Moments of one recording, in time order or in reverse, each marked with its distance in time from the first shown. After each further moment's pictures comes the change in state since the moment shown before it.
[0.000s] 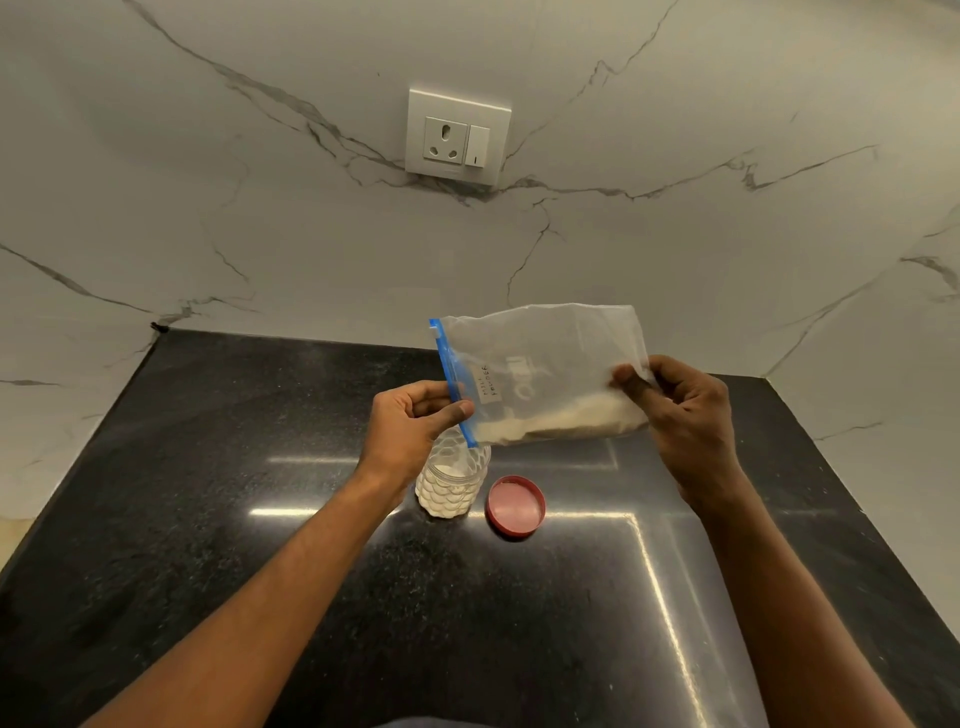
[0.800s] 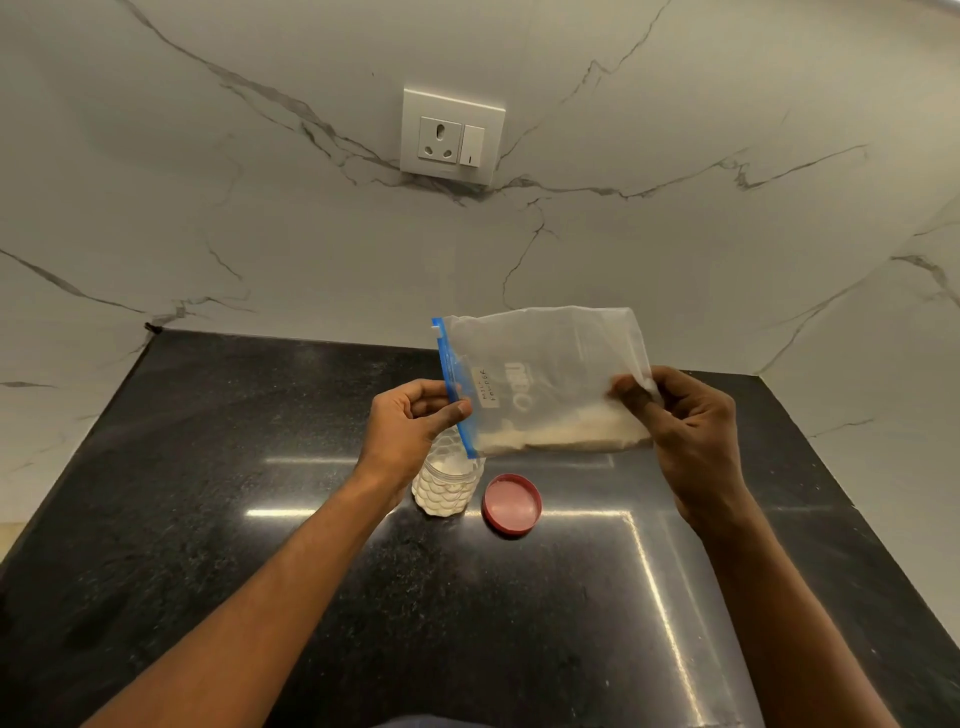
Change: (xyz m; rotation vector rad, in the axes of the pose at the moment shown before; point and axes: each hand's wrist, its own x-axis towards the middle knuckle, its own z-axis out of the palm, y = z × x) left_hand 0.000 -0.001 0.003 -0.029 -0.003 -0.014; right_hand -0.021 -0.013 0.000 0.087 0.003 0.022
